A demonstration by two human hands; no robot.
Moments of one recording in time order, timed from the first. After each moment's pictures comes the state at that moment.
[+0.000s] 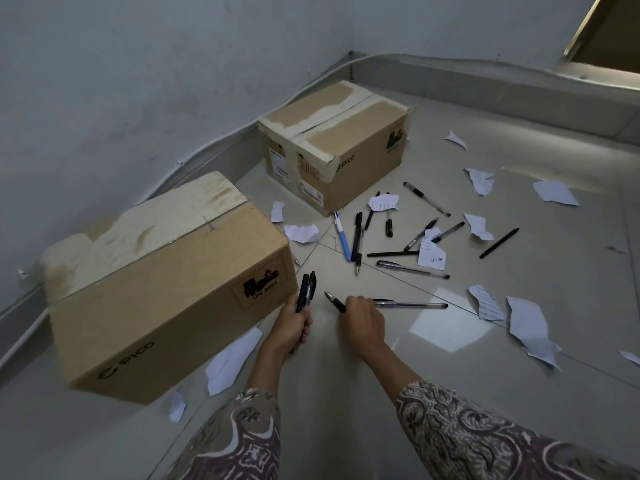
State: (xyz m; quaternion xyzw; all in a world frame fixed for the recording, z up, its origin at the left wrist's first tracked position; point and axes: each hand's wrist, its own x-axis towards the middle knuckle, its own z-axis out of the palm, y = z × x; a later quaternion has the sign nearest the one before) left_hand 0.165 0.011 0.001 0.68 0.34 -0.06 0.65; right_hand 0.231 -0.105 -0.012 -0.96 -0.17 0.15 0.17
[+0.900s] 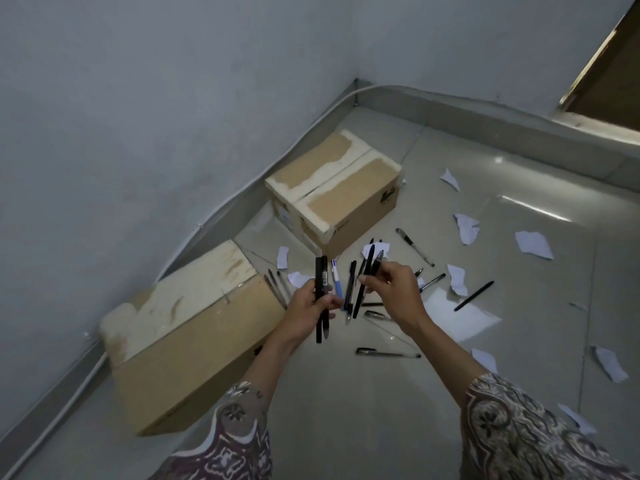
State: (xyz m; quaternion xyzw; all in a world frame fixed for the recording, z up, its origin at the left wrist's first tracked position) left_hand 0.245 0.005 0.201 0.67 0.27 -0.04 0.69; right_hand 0.342 -0.132 0.210 -0.82 -0.11 0.18 0.53
